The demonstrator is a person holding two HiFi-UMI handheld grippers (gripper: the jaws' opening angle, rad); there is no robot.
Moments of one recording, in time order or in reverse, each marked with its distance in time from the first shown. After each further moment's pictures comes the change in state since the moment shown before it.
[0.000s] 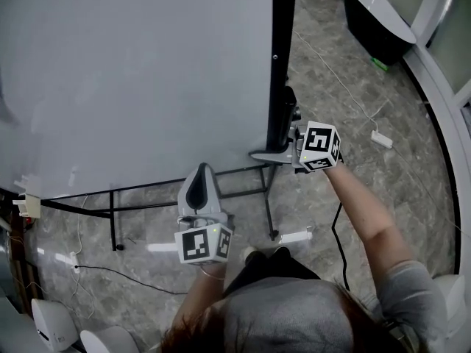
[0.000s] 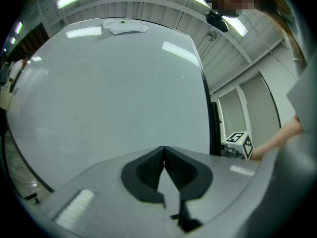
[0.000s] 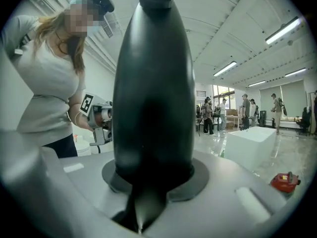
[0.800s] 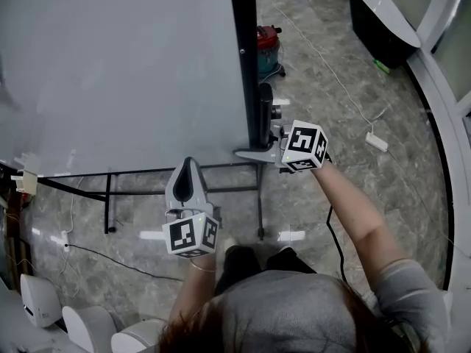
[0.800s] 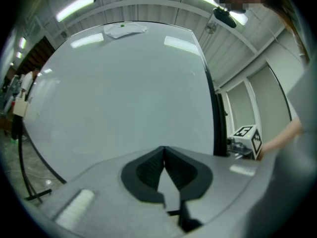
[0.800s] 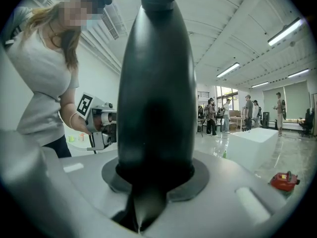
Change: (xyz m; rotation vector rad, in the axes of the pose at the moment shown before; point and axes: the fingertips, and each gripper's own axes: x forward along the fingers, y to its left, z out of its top) left arm -0.012 -0.012 0.006 -0.007 0.052 0.129; right arm -0.007 0.023 0.020 0.005 0.020 0.046
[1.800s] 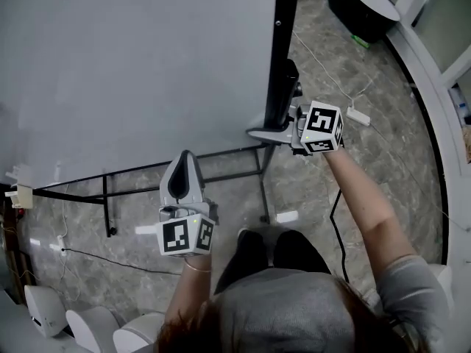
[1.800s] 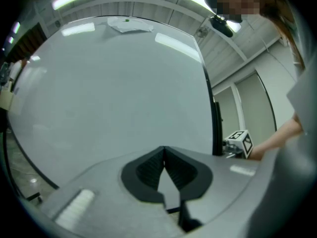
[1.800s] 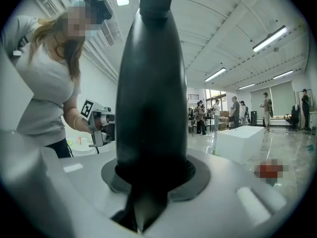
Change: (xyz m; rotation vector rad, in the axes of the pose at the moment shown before) left arm -0.020 -0.145 -0.023 0.005 -0.020 -0.150; right arm -0.170 0.026 -0.050 0.024 -0.069 -0.107
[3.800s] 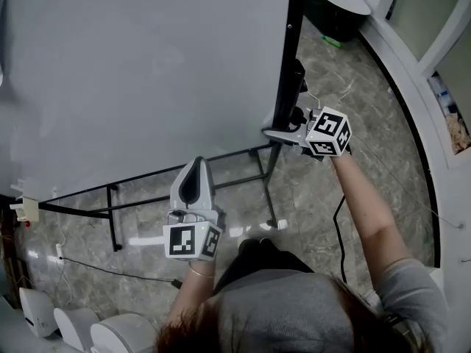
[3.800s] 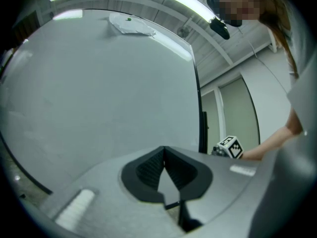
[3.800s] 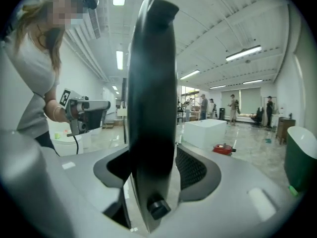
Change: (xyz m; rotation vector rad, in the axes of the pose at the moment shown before) left arm 0.010 -0.248 -0.021 -0.040 0.003 -0.146; right arm -0.262 0.002 -0.062 0.063 0.111 -0.298
